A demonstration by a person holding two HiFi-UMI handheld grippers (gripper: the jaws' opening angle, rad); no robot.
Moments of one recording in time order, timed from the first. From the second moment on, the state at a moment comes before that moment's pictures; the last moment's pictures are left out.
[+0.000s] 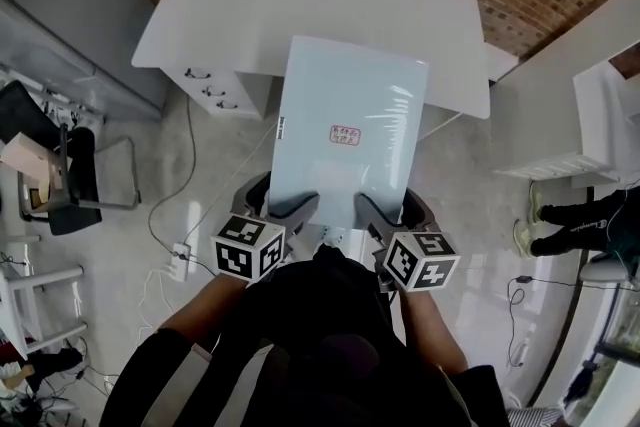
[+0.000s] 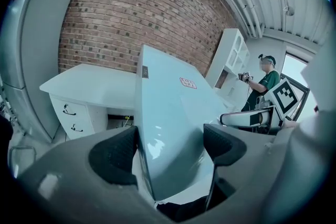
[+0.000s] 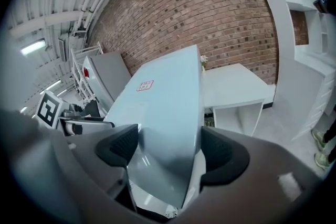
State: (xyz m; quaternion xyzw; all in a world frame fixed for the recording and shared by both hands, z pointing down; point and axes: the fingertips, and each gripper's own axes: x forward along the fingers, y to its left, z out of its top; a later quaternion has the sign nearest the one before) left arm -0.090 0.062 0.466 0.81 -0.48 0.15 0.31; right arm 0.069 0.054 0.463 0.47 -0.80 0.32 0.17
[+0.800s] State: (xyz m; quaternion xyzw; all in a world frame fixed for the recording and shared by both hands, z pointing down) left arm 0.006 -0.010 0.446 0.84 -0.44 0.16 0.27; right arm 0.164 0.000 0.447 0.52 -0.78 0.32 0.13
